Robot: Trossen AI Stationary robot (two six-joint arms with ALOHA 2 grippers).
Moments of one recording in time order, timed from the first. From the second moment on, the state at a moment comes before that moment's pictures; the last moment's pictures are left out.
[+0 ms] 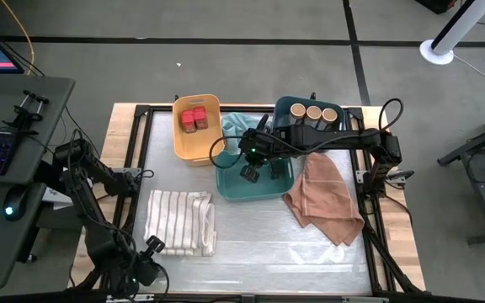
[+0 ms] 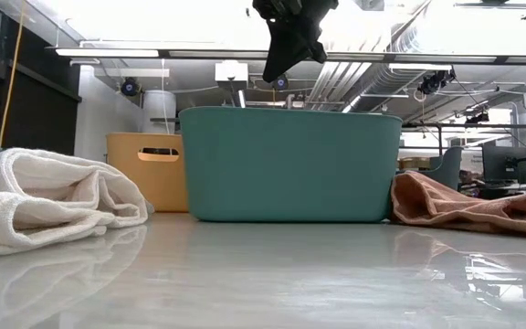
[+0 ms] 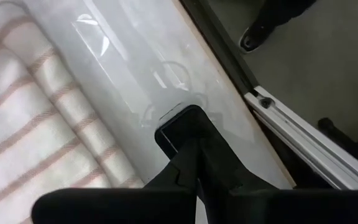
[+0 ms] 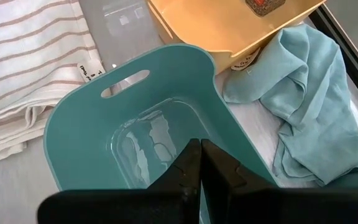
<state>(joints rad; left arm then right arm) -1.12 1.54 1.08 -0.79 -0.10 -0.52 -0.03 1.83 1.75 -0.91 0.20 0.30</state>
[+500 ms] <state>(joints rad) -0.94 1.54 1.07 -0.75 -0.13 -0.16 -0.03 1.83 1.75 -0.92 0.18 0.30</state>
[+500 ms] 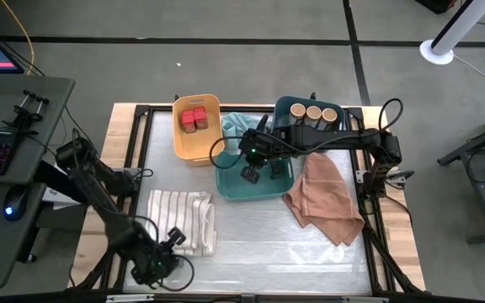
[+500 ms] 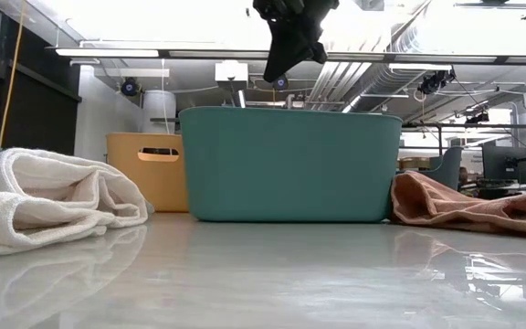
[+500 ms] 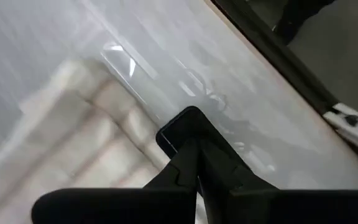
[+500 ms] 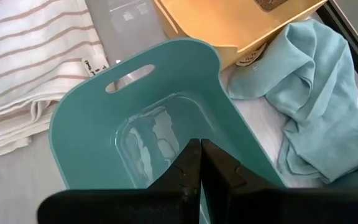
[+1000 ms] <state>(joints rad) -0.75 1.52 1.11 -0.79 -0.04 0.07 -0.03 1.83 1.75 -0.94 0.18 0.27</state>
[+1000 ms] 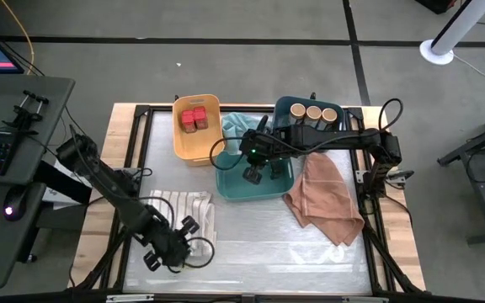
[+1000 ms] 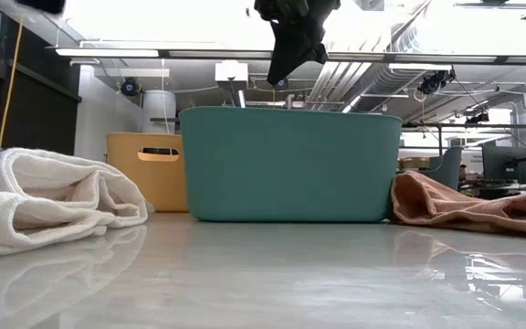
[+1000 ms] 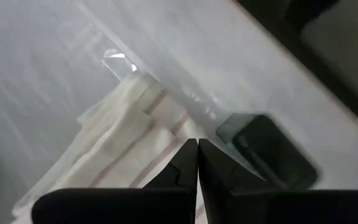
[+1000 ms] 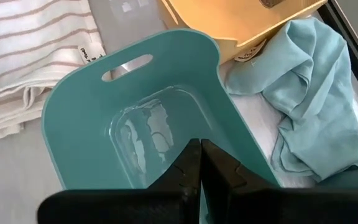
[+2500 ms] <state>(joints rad) -0.93 1.47 1.06 -0.70 -0.16 0.03 0.84 1.83 1.75 -1.33 0.57 1.83</state>
